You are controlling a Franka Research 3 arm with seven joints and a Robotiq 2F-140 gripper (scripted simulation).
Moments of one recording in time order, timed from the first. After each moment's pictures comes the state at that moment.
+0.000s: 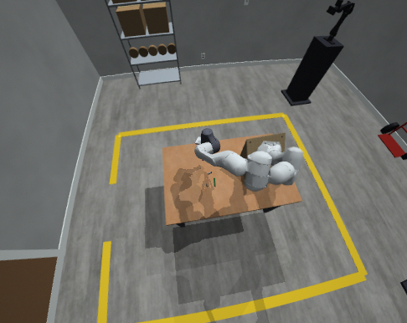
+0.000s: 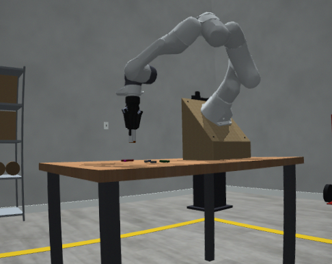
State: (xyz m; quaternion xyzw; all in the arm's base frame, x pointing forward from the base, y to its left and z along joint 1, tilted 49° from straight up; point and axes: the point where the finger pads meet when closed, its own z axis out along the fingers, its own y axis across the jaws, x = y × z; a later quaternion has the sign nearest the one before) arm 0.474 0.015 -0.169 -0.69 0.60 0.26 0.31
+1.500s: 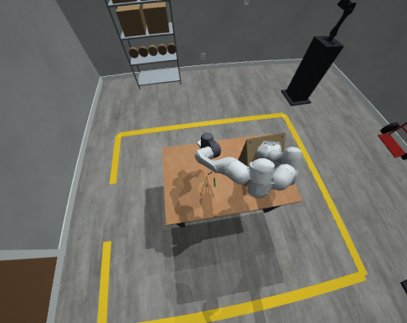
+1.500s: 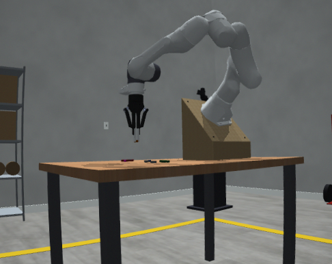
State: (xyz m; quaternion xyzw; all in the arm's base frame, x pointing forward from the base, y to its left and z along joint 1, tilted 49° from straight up) arm 0.478 0.040 -0.137 -0.53 0.74 0.33 0.24
